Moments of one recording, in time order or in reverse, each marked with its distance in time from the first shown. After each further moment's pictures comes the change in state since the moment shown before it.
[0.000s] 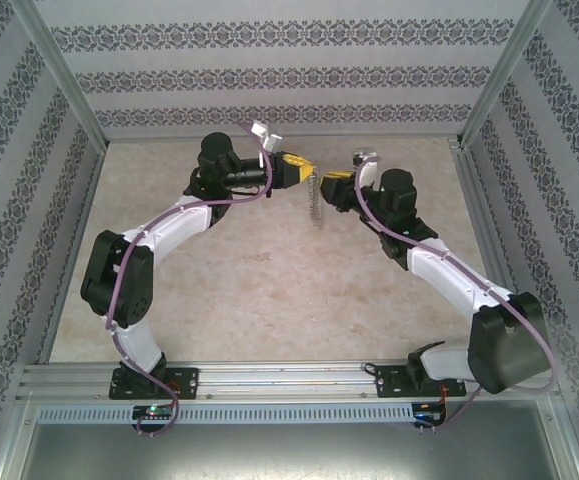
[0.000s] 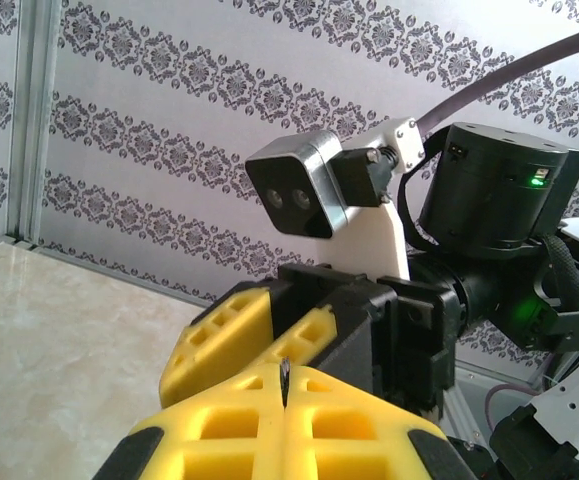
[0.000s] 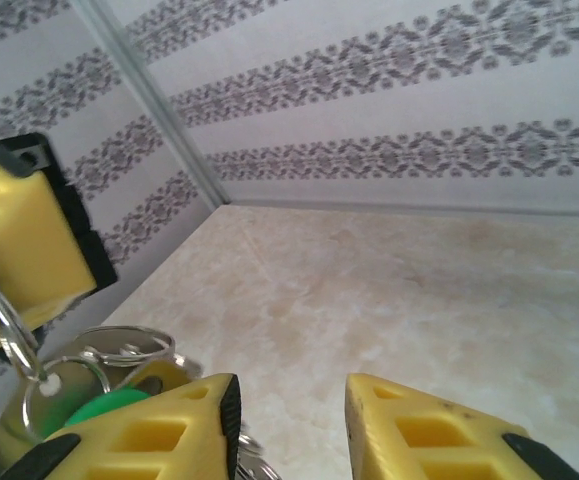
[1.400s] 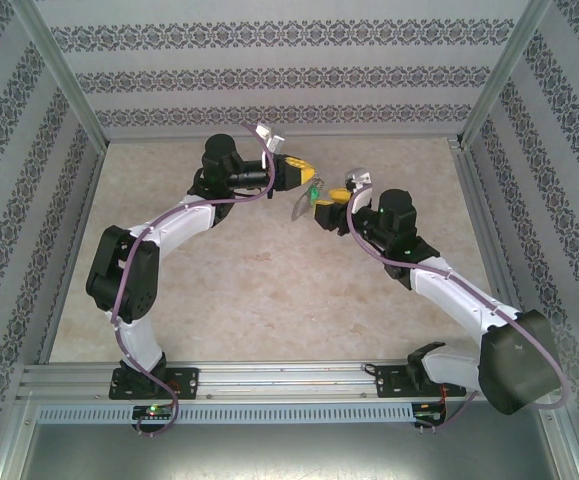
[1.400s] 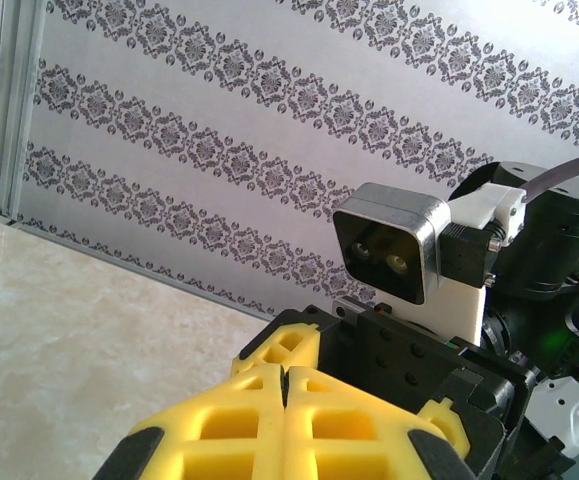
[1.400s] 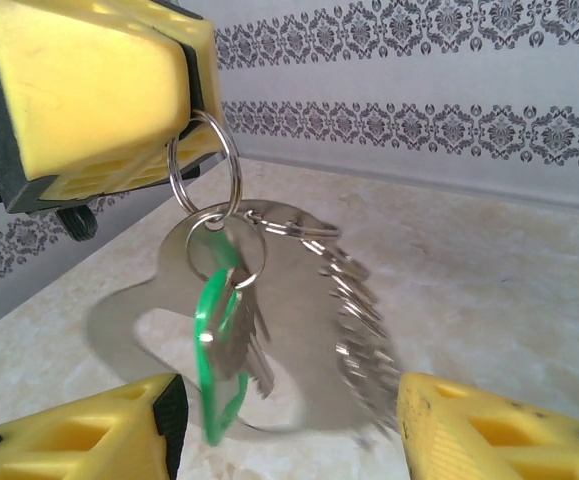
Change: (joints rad) left arm 0.000 0.041 0.006 0.017 0.027 -0.049; right arm 0.031 -0.118 -0.152 -0.001 0.010 -0.163
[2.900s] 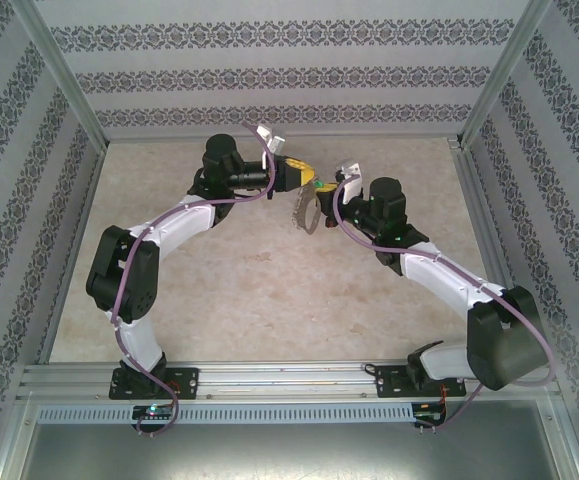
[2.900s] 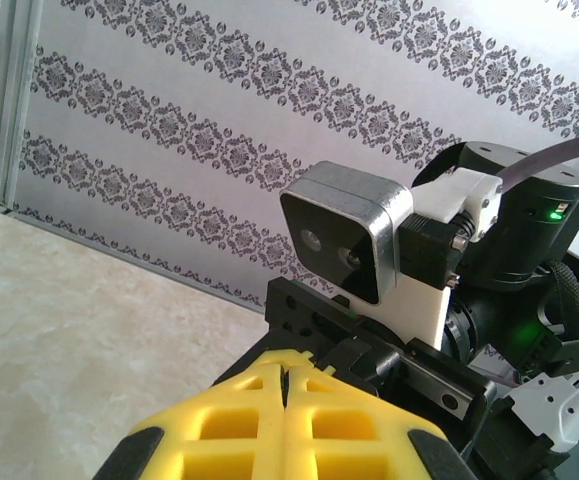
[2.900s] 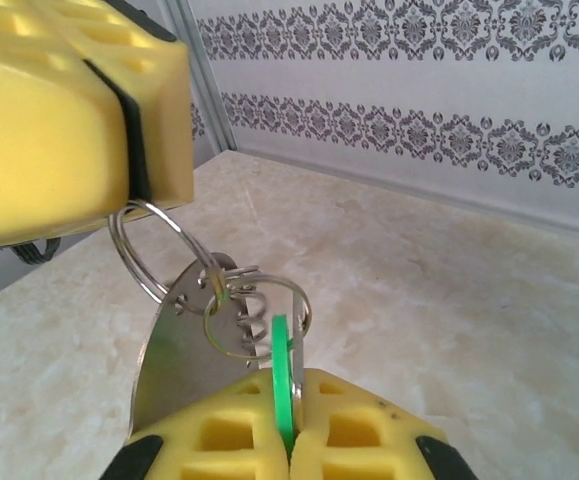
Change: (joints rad) left arm 0.000 0.000 0.000 -0.028 0.007 0.004; right arm -0.001 0.129 0.093 0.018 -0.024 -0.071
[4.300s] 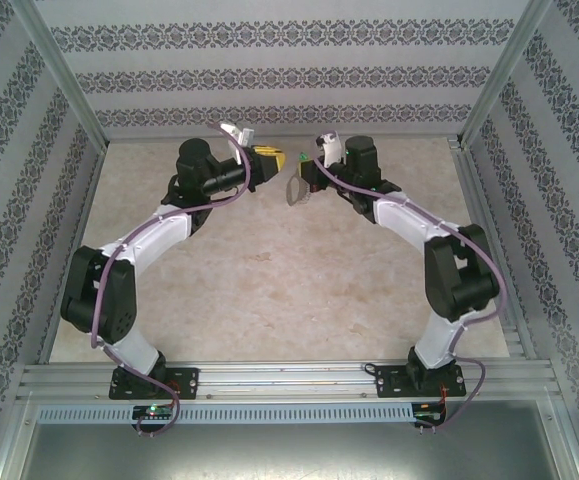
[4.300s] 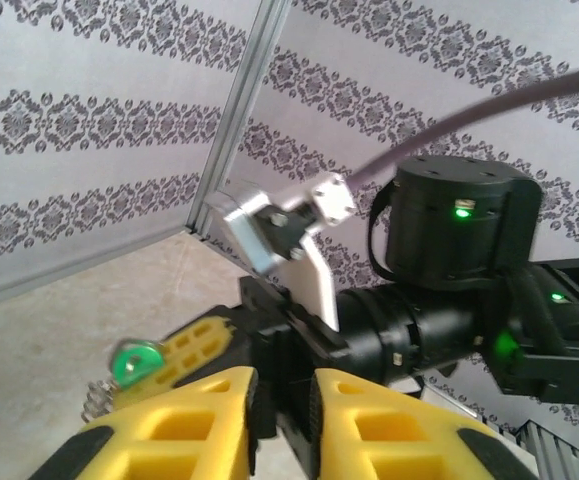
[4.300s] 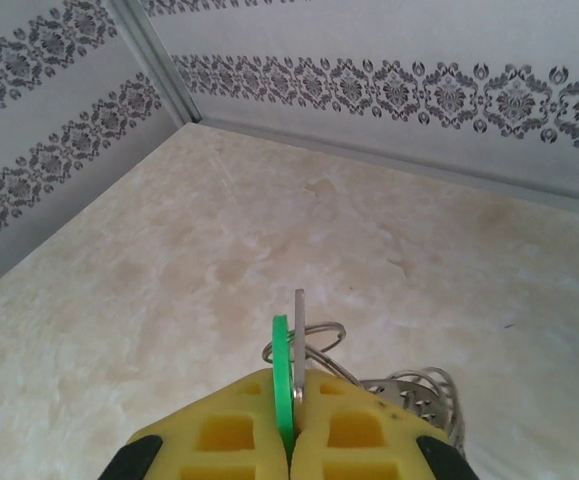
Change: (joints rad) left arm 0.082 -0.183 -0.151 -0.090 -0.329 0.062; right arm -0.051 0.467 0.478 -0.167 -0.063 0.046
